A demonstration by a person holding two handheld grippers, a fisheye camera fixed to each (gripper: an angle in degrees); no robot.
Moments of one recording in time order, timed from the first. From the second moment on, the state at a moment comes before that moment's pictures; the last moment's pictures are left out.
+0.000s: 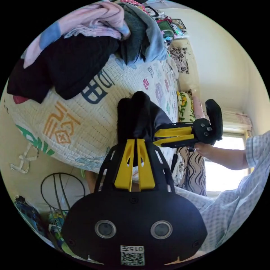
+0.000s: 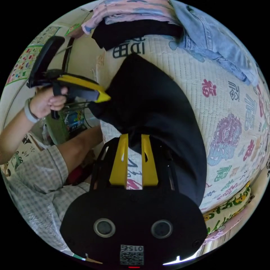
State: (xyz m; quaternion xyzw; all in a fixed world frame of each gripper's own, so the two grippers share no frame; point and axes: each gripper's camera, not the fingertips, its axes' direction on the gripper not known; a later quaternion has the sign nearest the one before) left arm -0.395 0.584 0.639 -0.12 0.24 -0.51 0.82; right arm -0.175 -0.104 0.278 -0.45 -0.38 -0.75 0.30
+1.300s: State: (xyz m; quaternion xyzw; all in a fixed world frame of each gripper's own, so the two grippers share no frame) left arm -0.401 0.525 0.637 -0.06 0.31 -0.52 0.80; right arm 0.002 -0.343 0.362 -0.64 -0.40 -0.56 0.34
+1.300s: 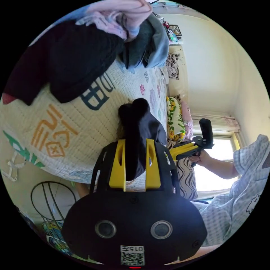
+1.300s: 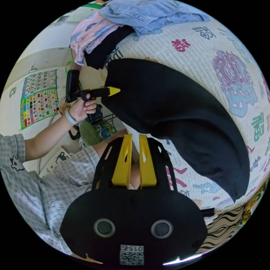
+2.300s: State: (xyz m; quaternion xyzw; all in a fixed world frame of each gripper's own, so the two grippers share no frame) left arm -0.141 0.040 0.720 -0.30 0.18 -0.20 0.92; right arm 0.336 -0.600 0.574 -0.59 -0.41 -0.28 0.63
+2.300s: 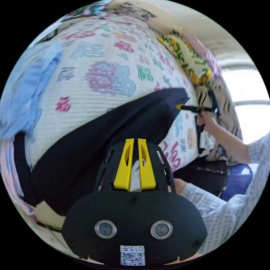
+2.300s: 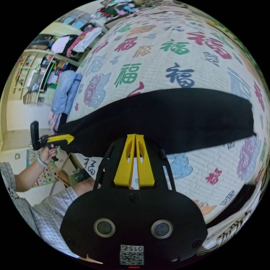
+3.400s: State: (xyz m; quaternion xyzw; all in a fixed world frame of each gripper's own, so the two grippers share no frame) left arm 0.224 -0.485 1.001 -0.36 0.34 0.20 0.85; right arm 0.648 -0.663 0.736 -0.55 -0.42 0.27 0.67
